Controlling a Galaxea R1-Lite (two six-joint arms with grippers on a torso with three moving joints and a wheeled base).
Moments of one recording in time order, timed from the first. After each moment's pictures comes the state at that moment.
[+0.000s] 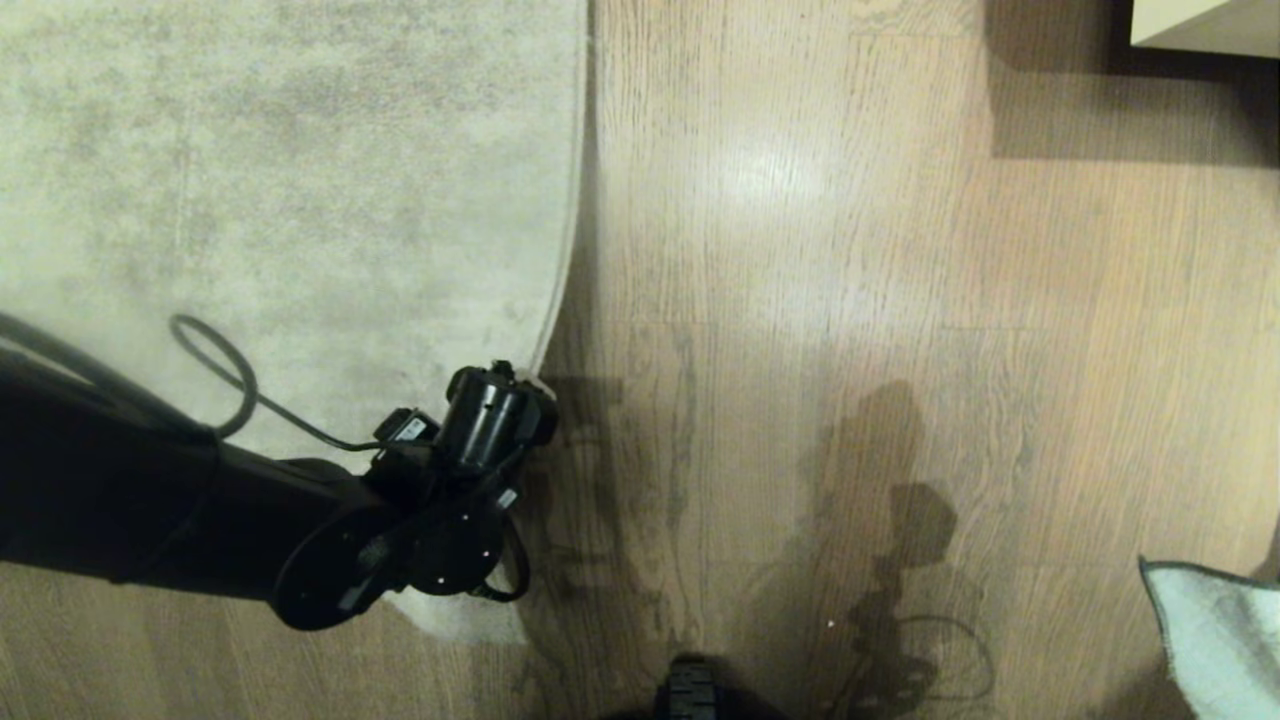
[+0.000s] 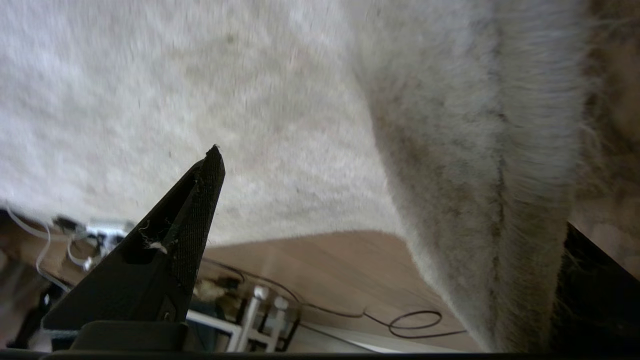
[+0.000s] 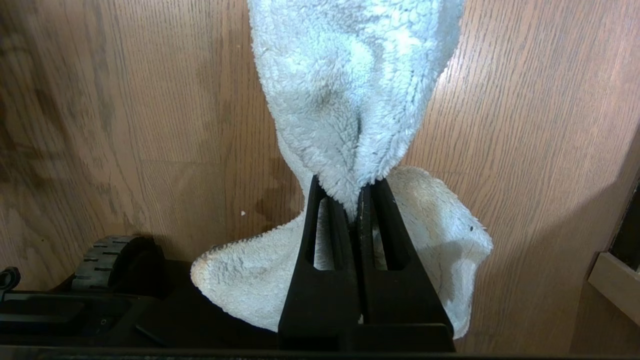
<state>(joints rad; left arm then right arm) -0.63 1.87 -0.83 -0.33 0.93 0.34 0.00 0.00 0.00 -0.01 0.01 -0.02</state>
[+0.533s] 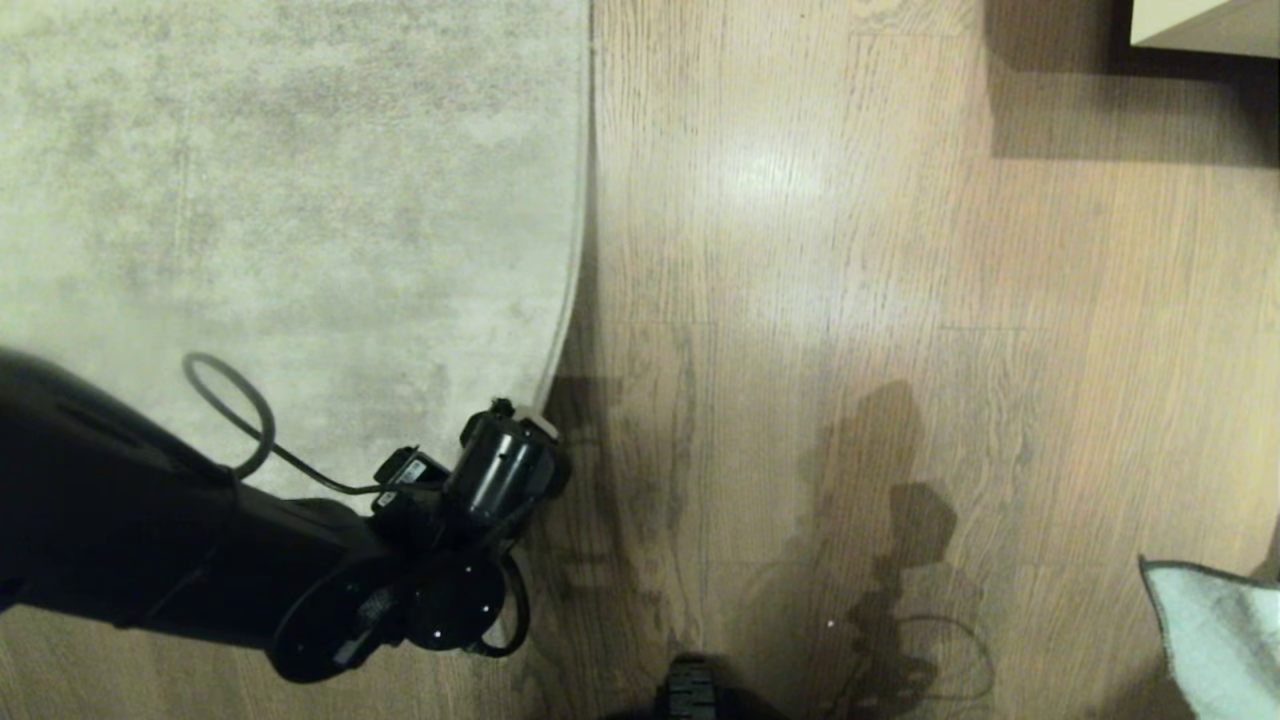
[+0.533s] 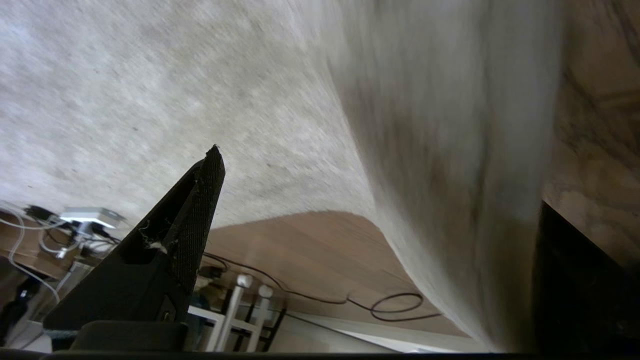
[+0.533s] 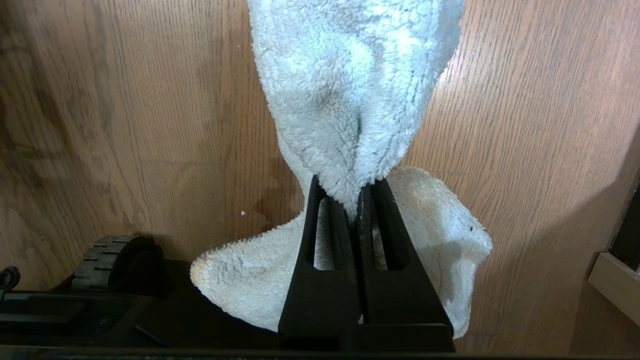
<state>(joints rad) -0.68 1.87 -0.75 -0.33 0.94 0.23 0.00 0.00 0.00 -0.01 0.01 -0.02</state>
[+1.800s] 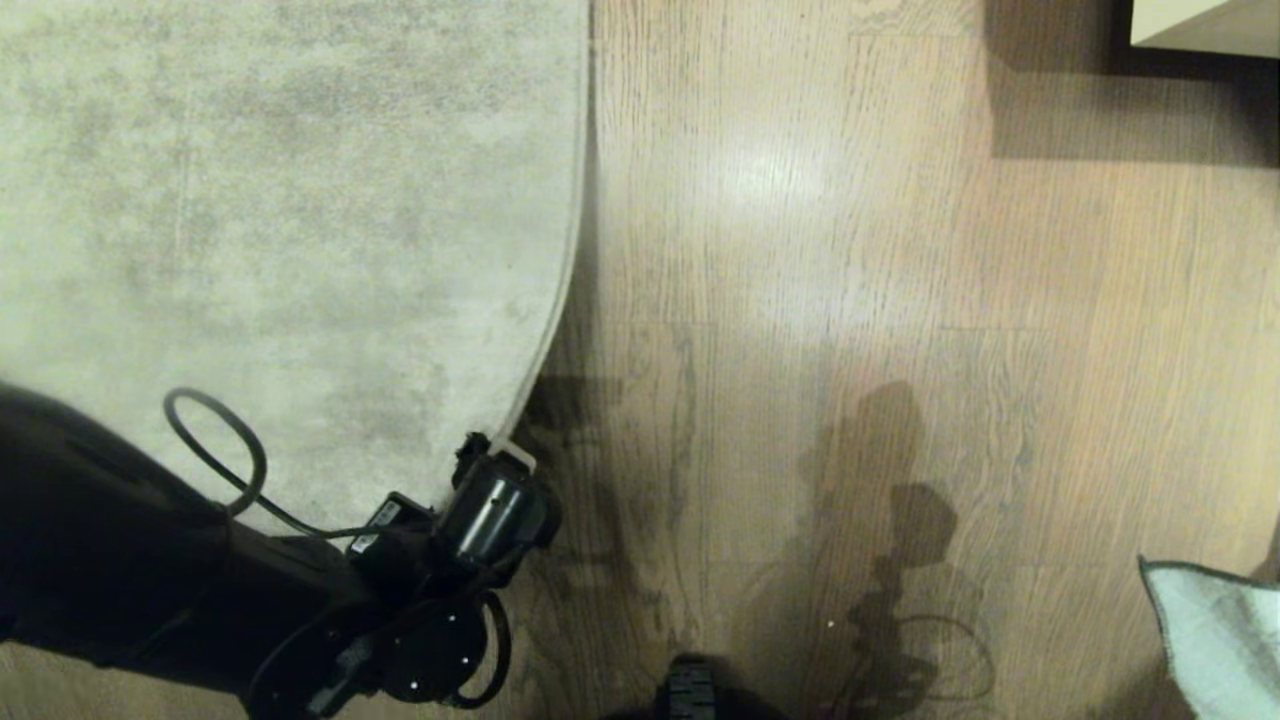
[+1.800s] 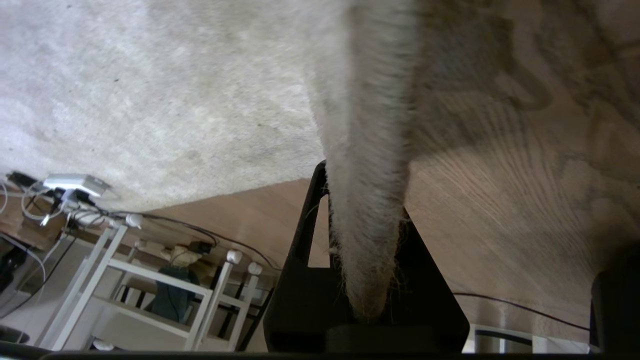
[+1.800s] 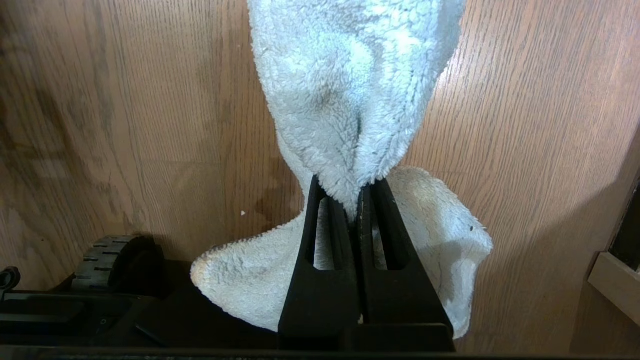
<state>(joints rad) -0.69 1.86 -0.65 -0.32 0.97 0.11 0.00 0.00 0.00 -0.01 0.02 -0.02</state>
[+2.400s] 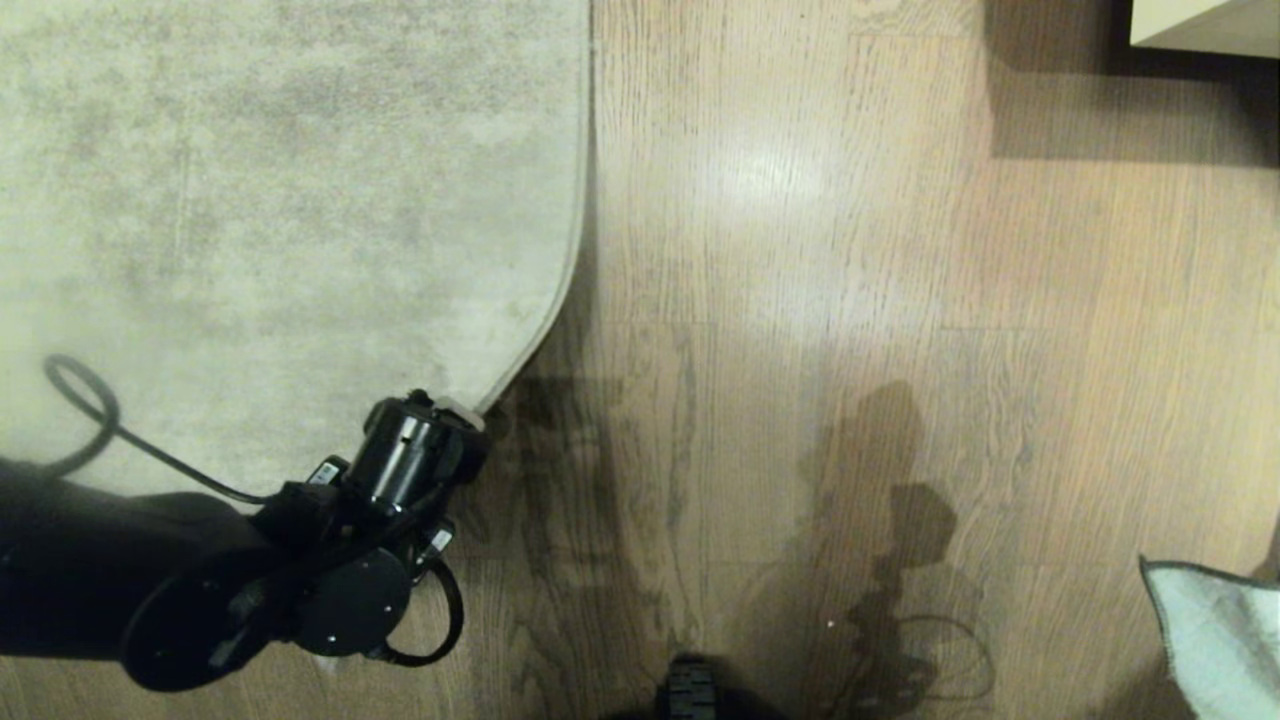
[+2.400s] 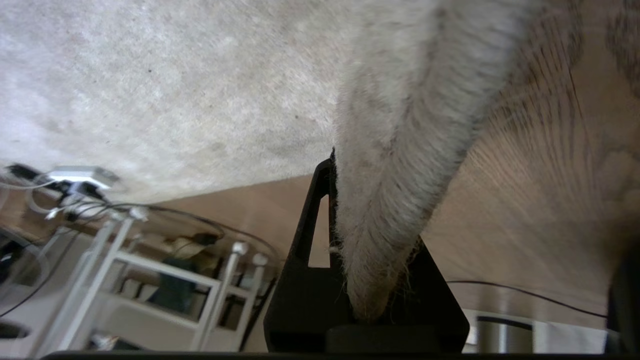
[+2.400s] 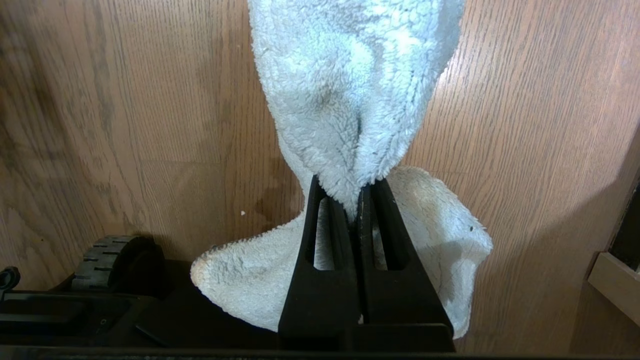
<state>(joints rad) -0.56 1.71 -0.68 -0.21 0.87 0.21 0.00 0.00 0.00 -0.01 0.01 -0.02</state>
